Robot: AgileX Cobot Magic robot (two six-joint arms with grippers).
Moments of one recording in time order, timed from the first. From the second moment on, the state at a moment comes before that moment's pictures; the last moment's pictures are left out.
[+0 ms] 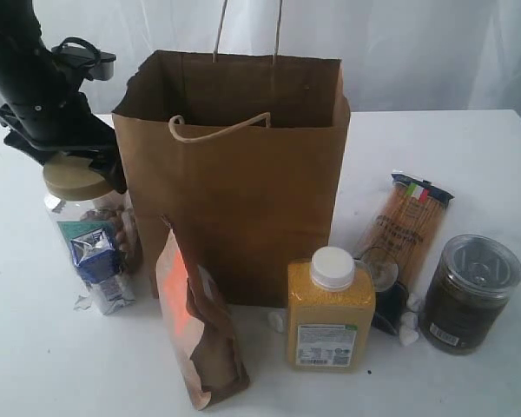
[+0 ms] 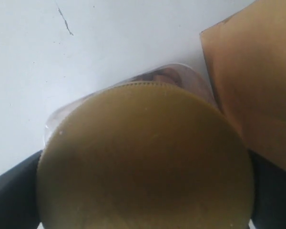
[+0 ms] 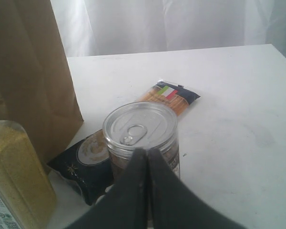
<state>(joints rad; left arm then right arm) -0.30 1.82 -1.56 -0.07 1.12 0.18 0.16 0.01 0.00 -0.01 0.28 0.08</state>
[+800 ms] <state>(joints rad) -0.30 1.50 -1.68 0.07 1.20 0.17 0.16 0.01 0.00 -0.01 0.28 0.08</state>
